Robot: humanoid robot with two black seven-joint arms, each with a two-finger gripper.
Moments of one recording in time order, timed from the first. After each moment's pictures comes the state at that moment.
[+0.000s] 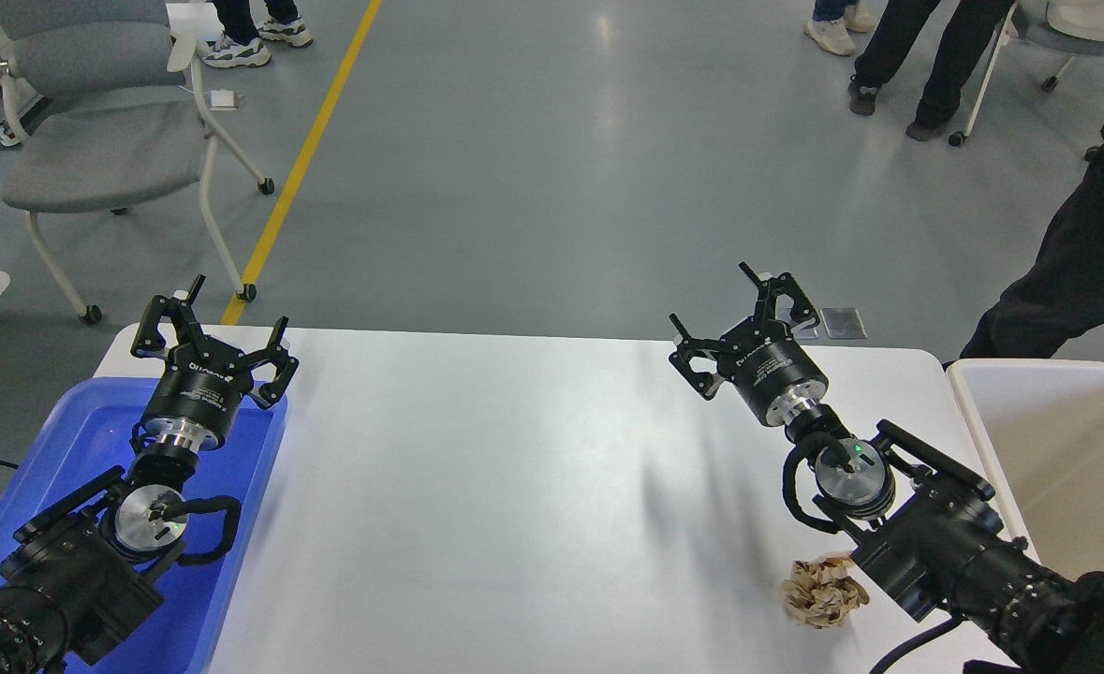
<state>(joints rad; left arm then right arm) -0.58 0.33 -0.76 -0.45 -0.16 -0.64 -0.52 0.72 -0.07 0.67 0.56 0.27 0.37 0.25</state>
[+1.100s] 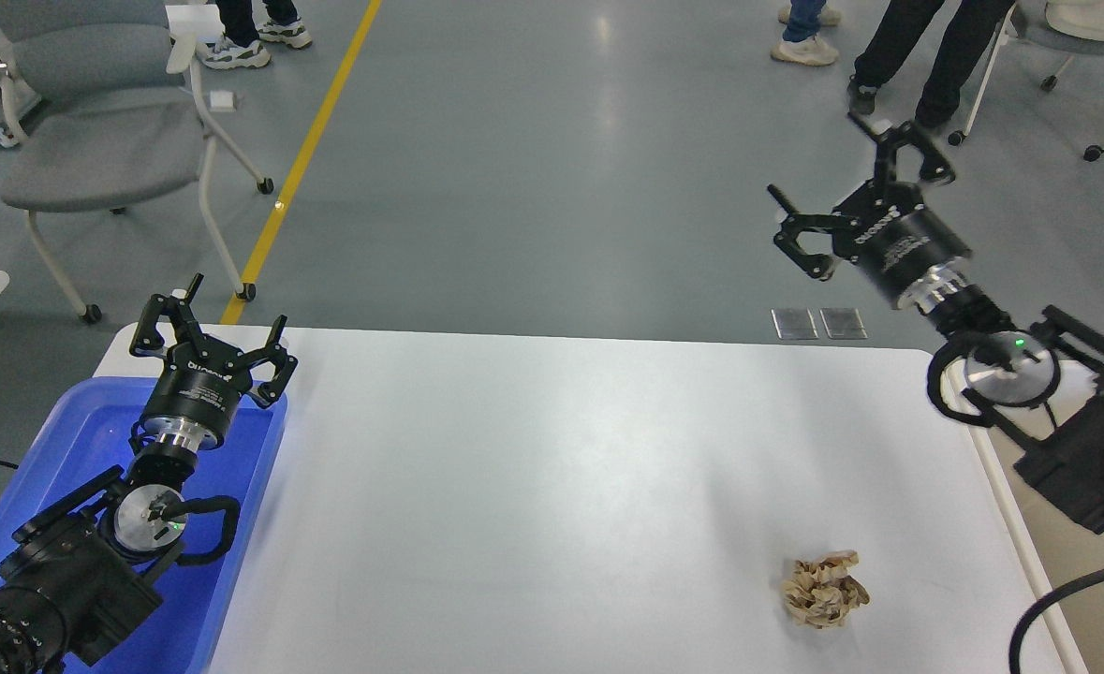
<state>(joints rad) -0.58 0.33 -0.76 -0.45 -0.16 -0.64 -0.52 0.84 -0.44 0.66 0.86 0.22 0.37 0.23</state>
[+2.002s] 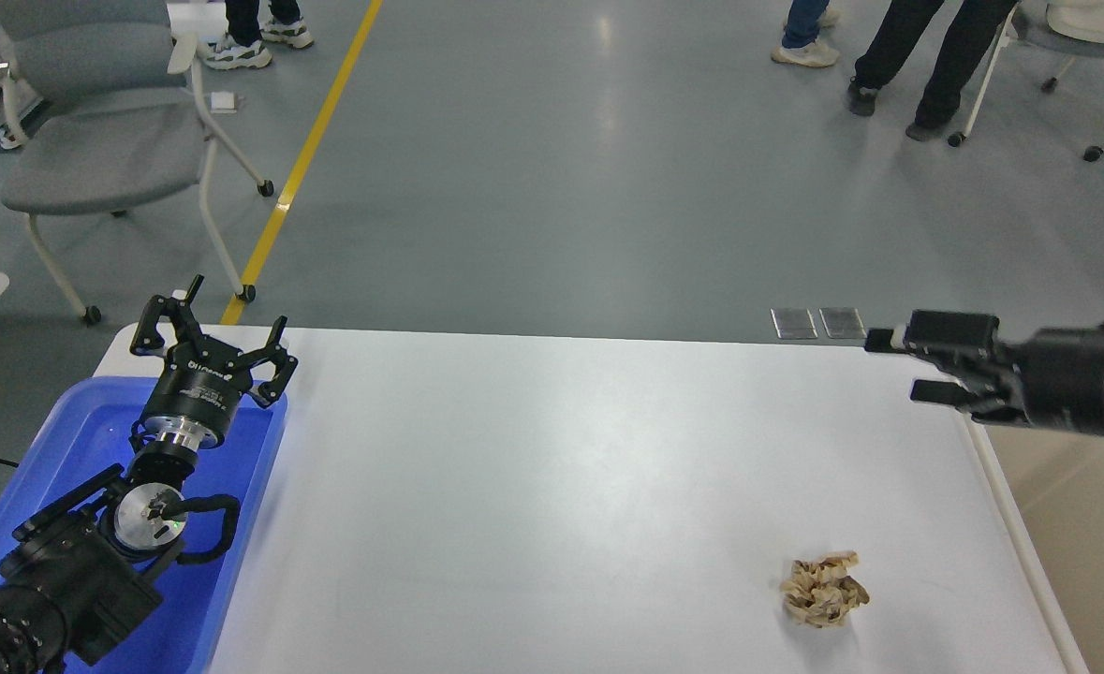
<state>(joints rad) -0.58 0.33 -0.76 -0.45 -0.16 -0.64 -0.52 0.92 -1.09 0.26 1.35 -0.91 0.45 0.20</state>
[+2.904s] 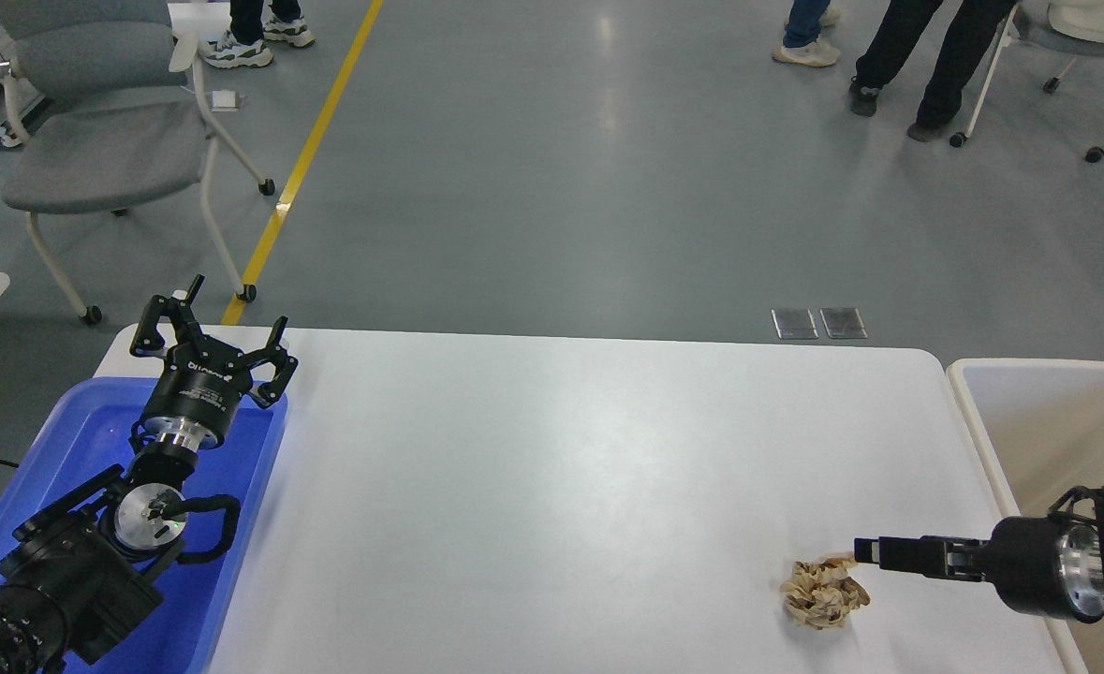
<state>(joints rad) -0.58 0.33 -0.75 -0.45 -0.16 -0.64 -0.52 0.77 -1.06 -0.01 1.51 -1.23 0.13 0.20</state>
